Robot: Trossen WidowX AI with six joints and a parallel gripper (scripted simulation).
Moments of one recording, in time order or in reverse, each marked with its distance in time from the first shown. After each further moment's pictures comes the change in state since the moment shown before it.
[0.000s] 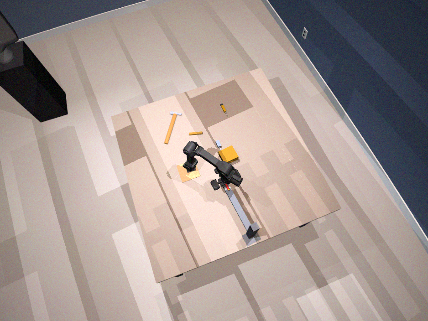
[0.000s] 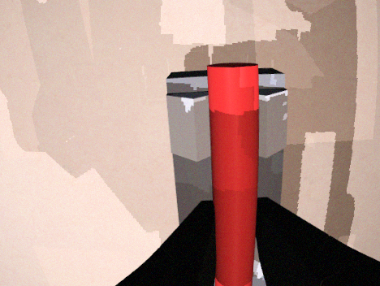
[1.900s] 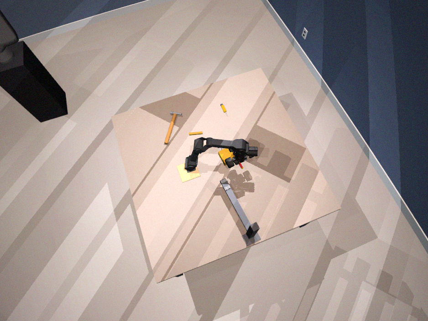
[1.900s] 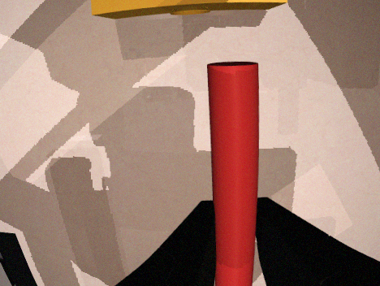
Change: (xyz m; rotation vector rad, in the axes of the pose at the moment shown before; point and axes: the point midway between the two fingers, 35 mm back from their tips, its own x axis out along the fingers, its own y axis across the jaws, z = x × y) arm -0.011 -0.146 0.087 0.000 -0.008 -0.011
